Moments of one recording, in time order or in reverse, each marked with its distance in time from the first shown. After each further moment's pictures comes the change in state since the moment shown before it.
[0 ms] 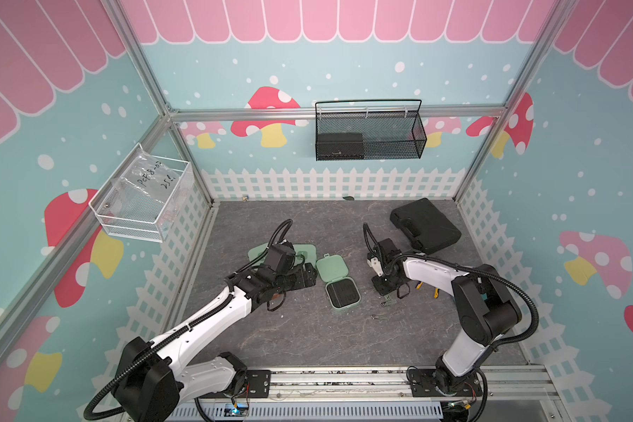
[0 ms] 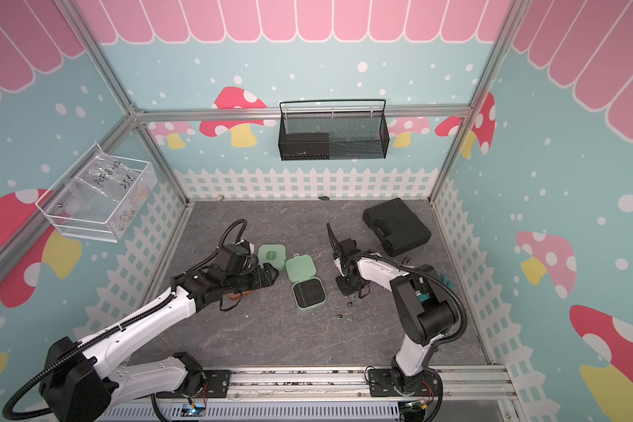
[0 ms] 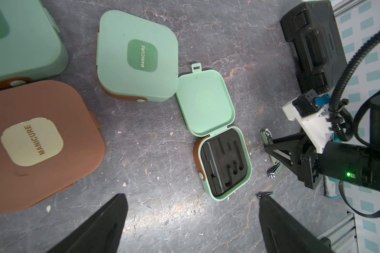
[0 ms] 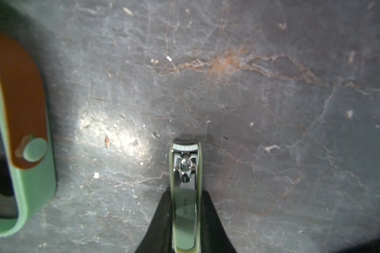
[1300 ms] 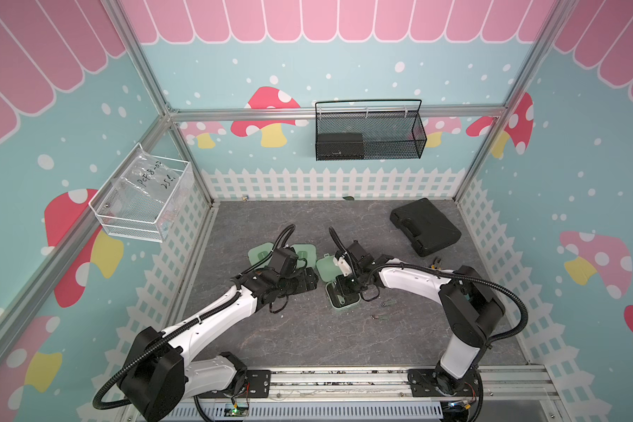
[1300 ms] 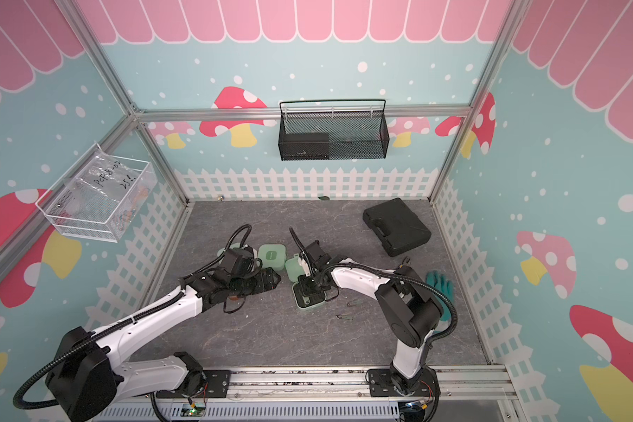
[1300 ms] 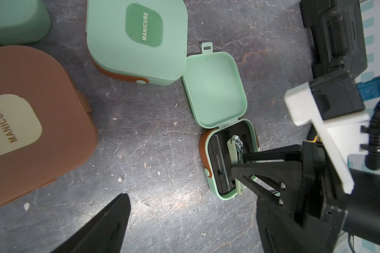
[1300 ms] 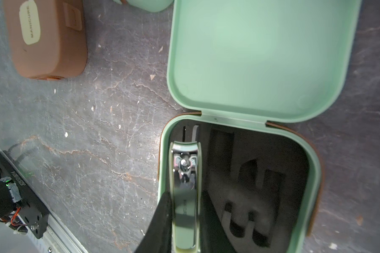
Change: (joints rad) left arm 0.001 0.055 -0.050 0.052 0.037 -0.045; right arm 0.283 0.049 0.107 0.191 -0.248 0.447
